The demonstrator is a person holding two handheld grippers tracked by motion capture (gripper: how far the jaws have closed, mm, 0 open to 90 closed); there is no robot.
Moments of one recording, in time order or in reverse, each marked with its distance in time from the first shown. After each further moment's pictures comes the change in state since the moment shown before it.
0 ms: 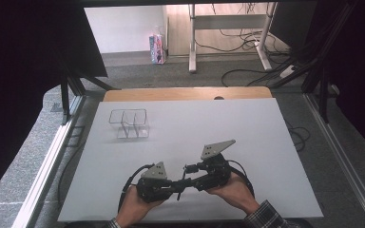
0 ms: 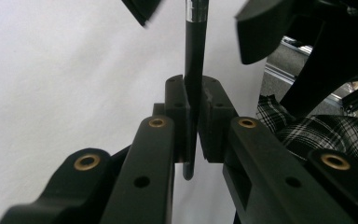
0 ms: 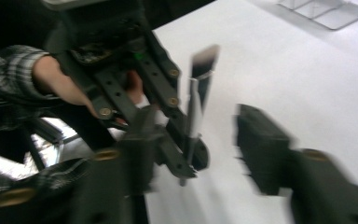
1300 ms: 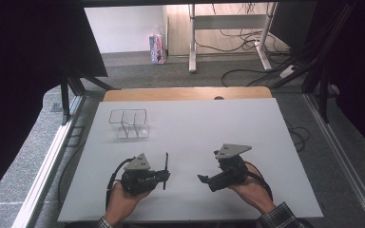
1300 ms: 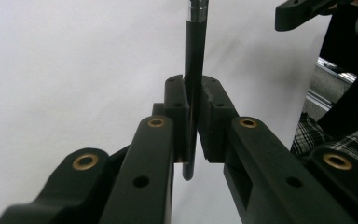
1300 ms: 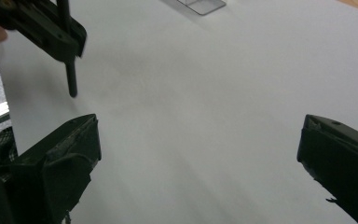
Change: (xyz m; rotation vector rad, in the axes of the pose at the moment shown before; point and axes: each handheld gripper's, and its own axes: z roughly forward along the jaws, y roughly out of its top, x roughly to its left) left arm 0.020 -0.010 -0.036 -0.052 0.154 -0.111; right arm -0.016 -0.027 -0.029 0.021 -0.399 -0.047
